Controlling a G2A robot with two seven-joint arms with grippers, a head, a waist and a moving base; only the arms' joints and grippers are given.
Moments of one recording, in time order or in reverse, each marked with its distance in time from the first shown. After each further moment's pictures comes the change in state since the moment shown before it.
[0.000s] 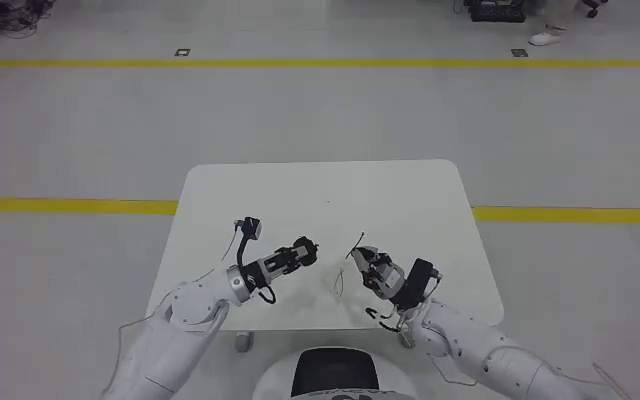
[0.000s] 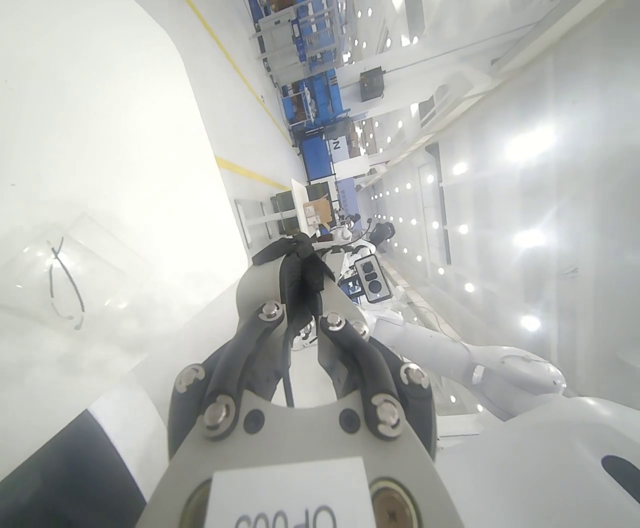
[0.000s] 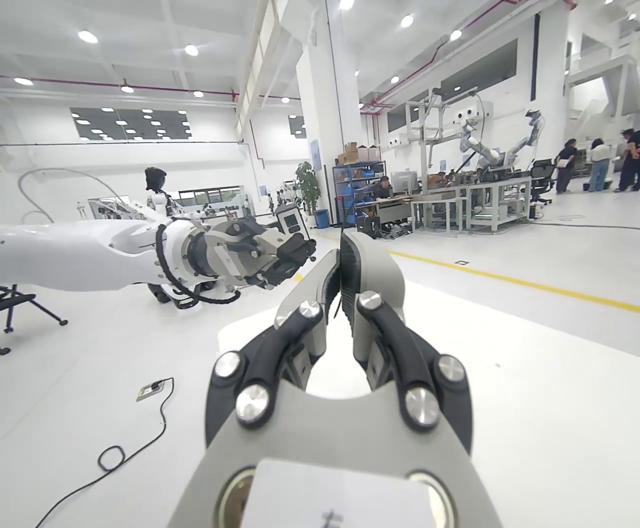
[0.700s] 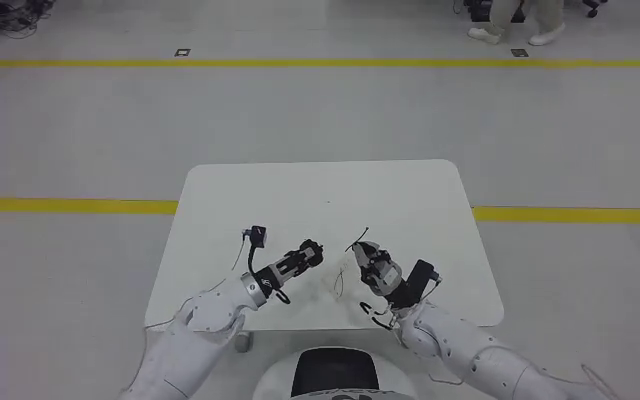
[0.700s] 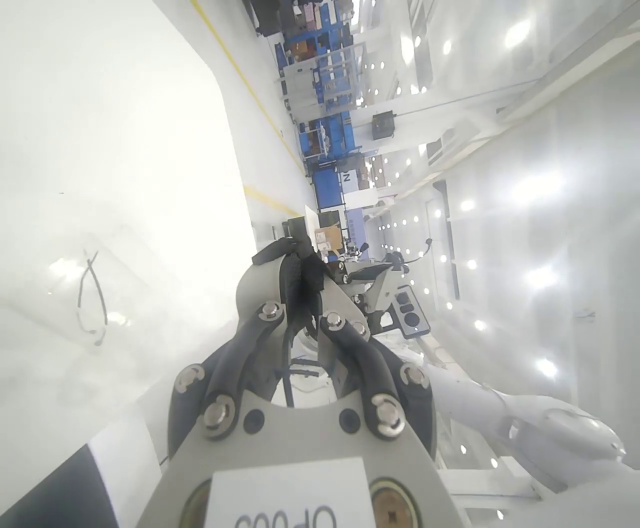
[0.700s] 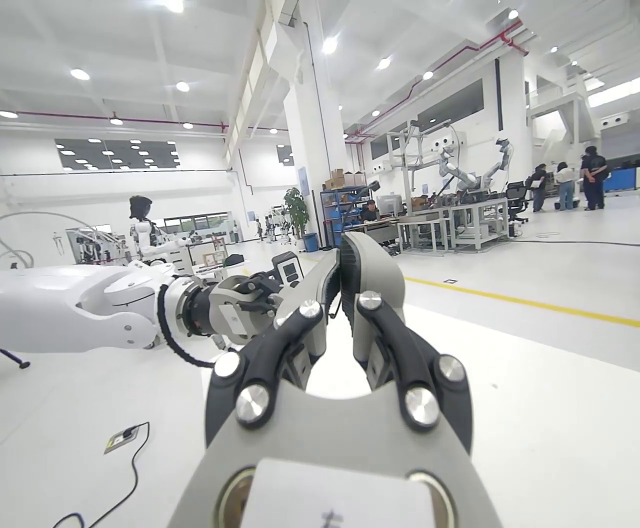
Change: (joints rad) left arm -0.022 -0.029 0.123 0.090 0.064 0.000 0.220; right arm -0.011 -0.082 0.023 0.063 0.010 0.032 -0.093
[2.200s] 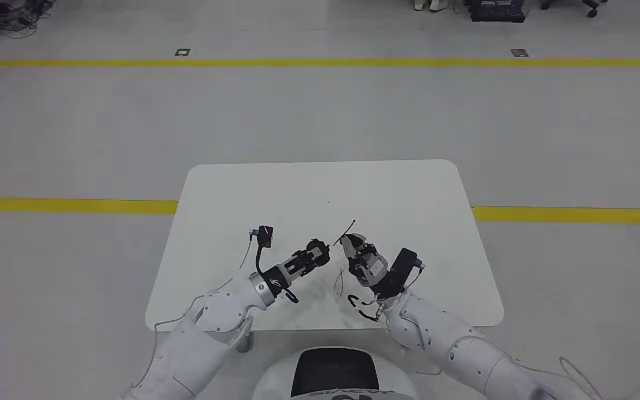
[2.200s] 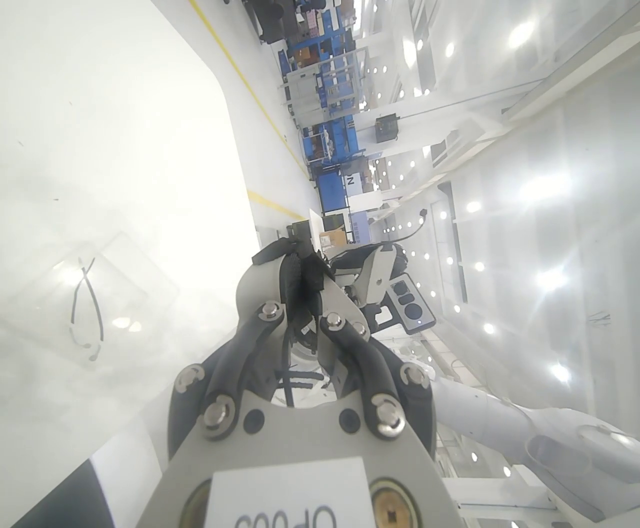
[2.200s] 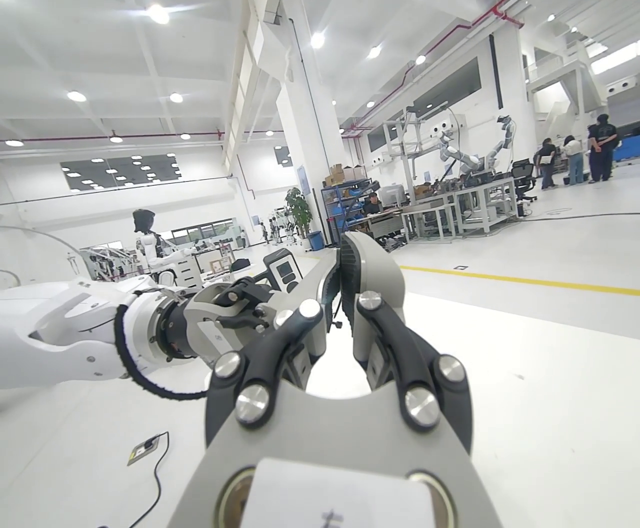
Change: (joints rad) left arm -0.028 -0.012 0.048 0.017 0.017 0.000 0.042; right arm 0.031 -0.134 0.033 0.163 0.016 -0.093 0.039
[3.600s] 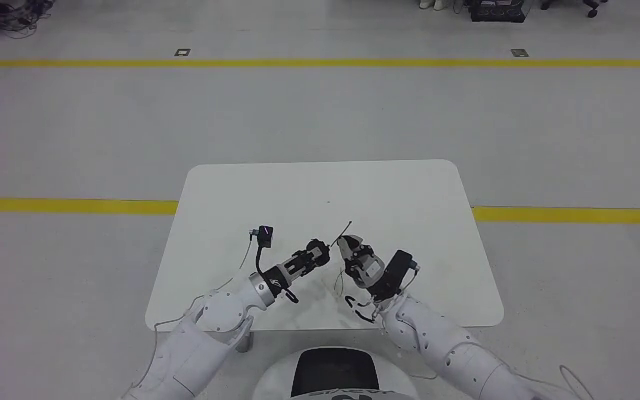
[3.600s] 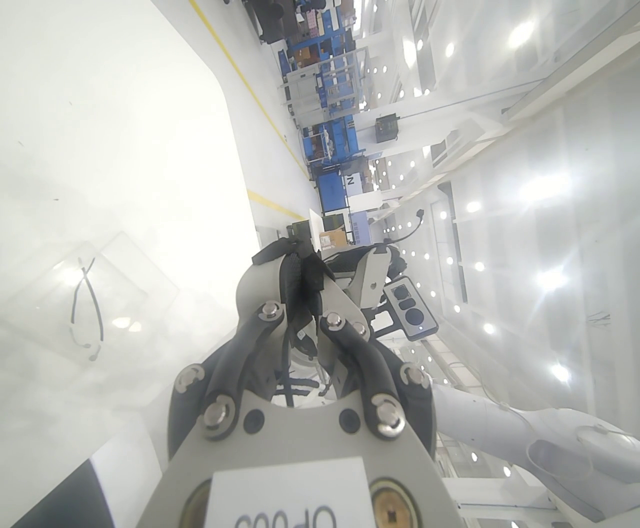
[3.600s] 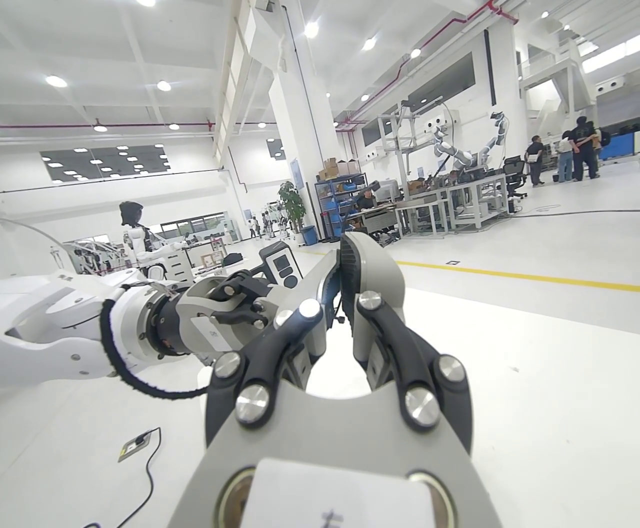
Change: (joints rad) left arm 0.000 0.000 0.000 0.000 0.000 0.000 0.000; right arm -0.072 -0.033 0.117 -0.028 -0.089 0.000 0.065
